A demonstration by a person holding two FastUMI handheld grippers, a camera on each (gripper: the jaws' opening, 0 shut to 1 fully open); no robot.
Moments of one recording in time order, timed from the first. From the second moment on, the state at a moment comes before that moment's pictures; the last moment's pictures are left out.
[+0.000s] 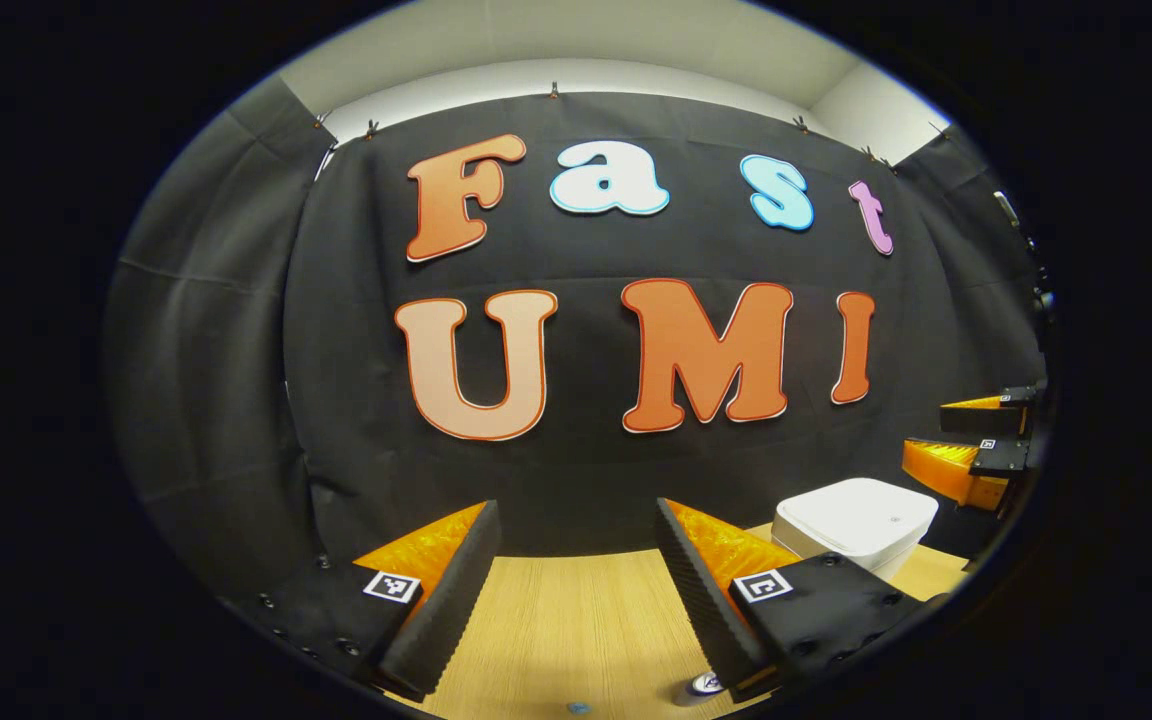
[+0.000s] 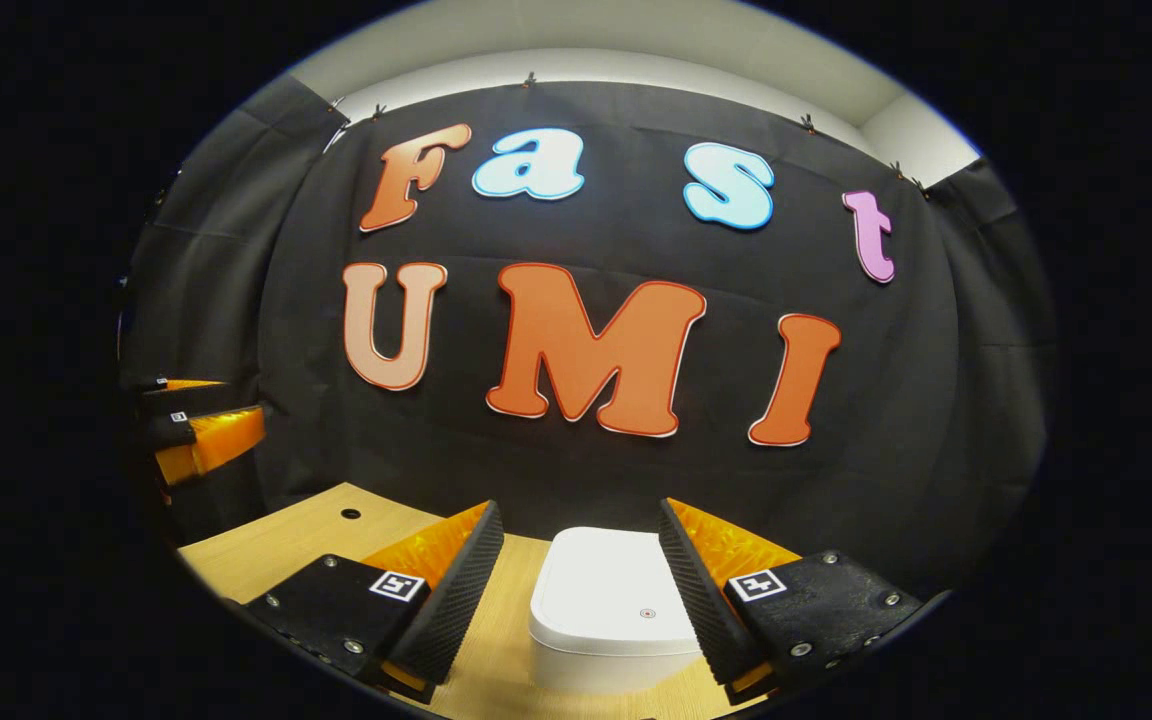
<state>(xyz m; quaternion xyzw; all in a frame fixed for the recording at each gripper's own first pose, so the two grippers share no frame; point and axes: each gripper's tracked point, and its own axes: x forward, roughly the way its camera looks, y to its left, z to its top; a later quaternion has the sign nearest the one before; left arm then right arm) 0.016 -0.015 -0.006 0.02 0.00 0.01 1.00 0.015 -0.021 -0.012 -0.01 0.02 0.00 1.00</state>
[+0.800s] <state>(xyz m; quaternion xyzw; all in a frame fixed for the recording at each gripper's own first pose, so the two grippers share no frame) 0.014 -0.004 -0.031 0.04 0.04 0.05 1.00 0.044 -0.068 -0.075 0.01 0.09 -0.03 1.00</state>
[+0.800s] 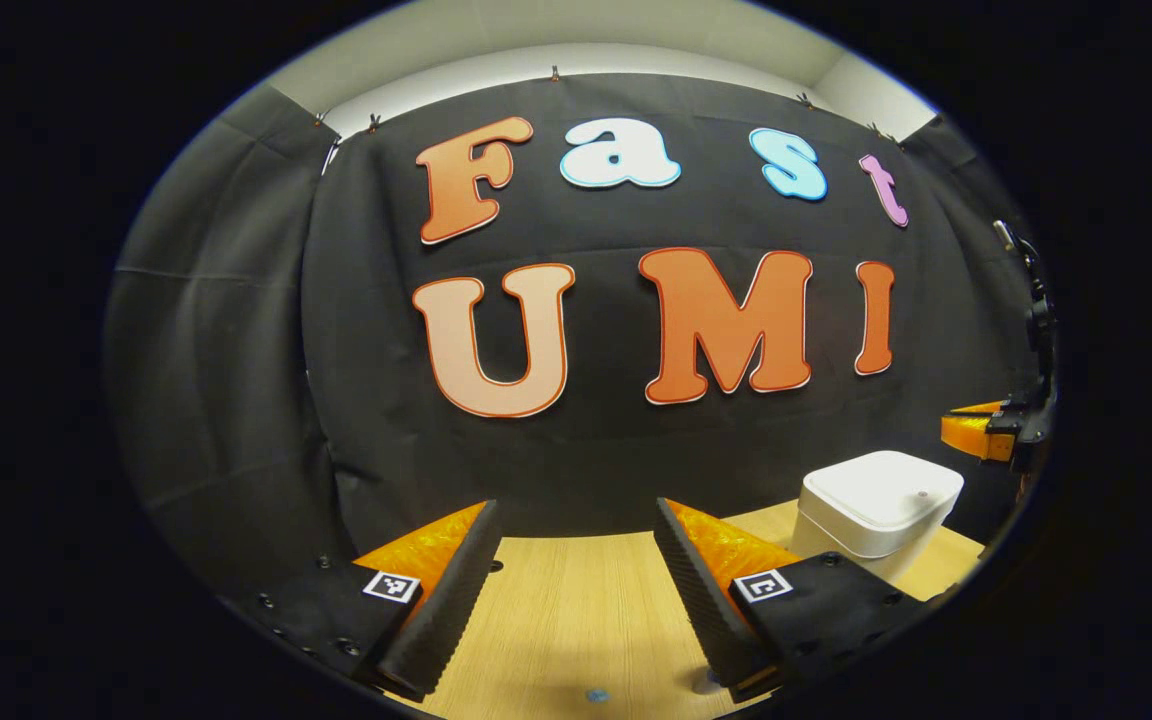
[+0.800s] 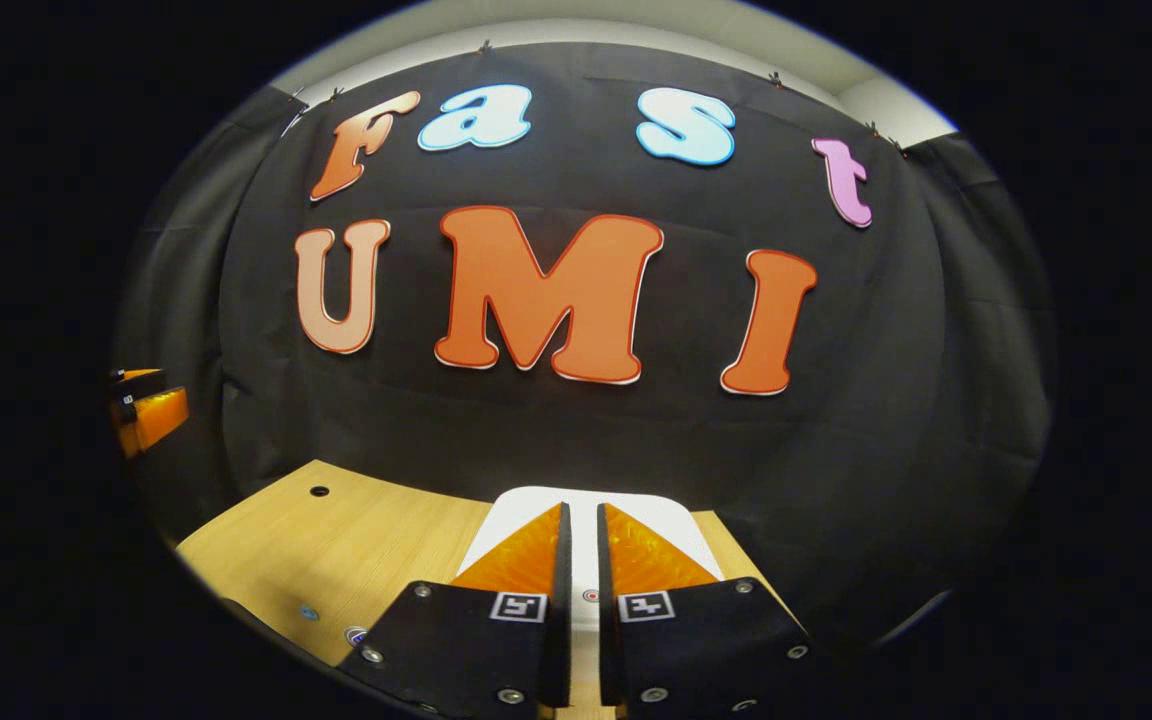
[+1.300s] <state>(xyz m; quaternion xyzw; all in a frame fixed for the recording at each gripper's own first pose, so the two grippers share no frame) 0.010 0.004 -0.049 0.05 0.06 0.08 0.99 0.063 -0.065 -0.134 0.01 0.15 -0.01 0.99</state>
